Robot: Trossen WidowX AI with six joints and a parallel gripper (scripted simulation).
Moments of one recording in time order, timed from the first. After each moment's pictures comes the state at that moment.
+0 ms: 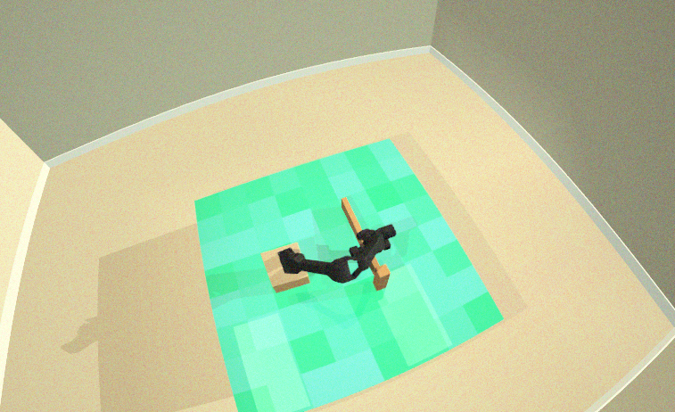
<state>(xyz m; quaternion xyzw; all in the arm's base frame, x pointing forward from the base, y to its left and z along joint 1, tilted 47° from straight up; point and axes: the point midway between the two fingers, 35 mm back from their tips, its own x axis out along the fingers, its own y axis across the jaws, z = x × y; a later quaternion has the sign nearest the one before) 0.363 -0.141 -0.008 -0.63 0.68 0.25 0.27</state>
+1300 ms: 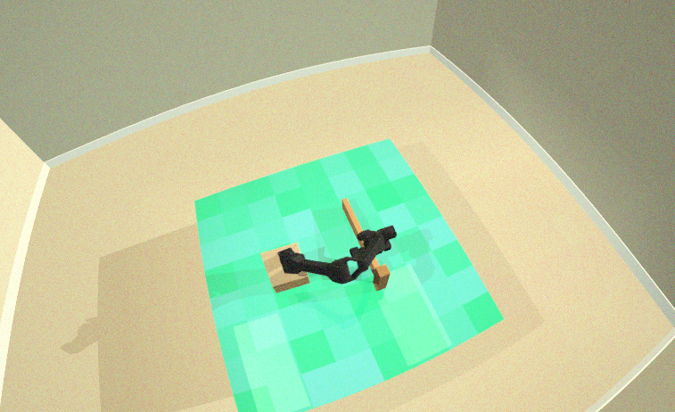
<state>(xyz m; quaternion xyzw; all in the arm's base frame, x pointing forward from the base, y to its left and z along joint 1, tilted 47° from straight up) 0.363 -0.144 -0.005 -0.63 0.68 0.24 0.27</state>
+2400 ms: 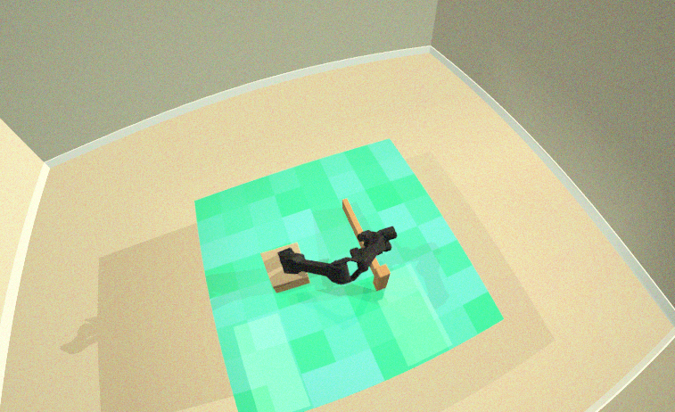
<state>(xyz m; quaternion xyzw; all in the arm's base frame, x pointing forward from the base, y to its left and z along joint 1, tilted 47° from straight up) 0.362 -0.147 -0.002 -0.63 0.68 0.24 0.27</state>
